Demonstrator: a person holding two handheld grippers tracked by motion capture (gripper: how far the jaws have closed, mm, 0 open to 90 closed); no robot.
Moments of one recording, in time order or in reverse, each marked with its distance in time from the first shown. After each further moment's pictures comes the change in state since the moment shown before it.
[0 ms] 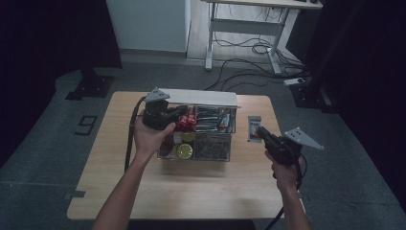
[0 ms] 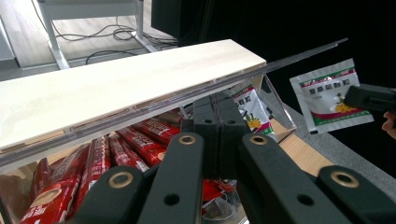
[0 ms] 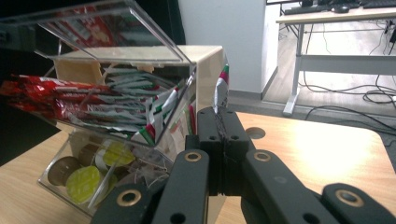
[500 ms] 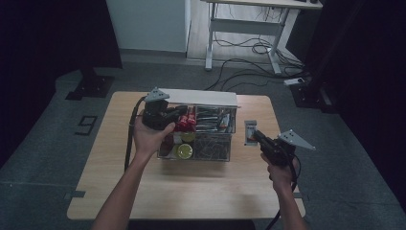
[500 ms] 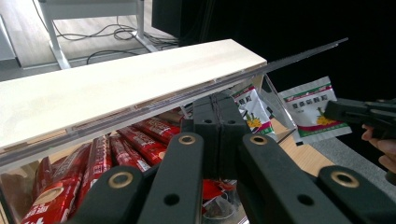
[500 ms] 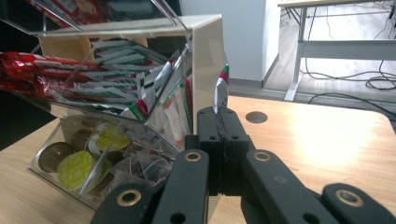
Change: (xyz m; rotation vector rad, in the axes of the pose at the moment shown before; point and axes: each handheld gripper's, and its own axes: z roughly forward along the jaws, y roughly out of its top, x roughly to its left) left arm 0.000 0.000 -0.001 0.001 0.002 -0.001; right arm -0.003 -0.019 0.014 0.049 -0.003 0.008
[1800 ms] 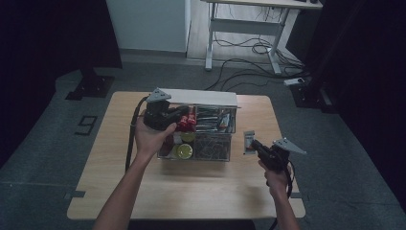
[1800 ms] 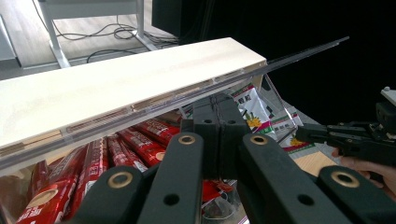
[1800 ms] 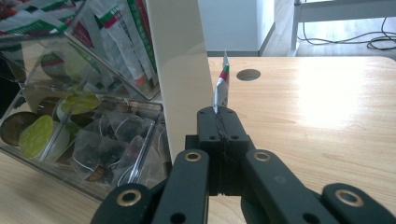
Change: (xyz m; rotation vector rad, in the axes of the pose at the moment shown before) left arm -0.002 0.000 0.003 0.005 0.003 0.006; right arm -0.023 -0.051 0.022 0.089 -0.024 0.075
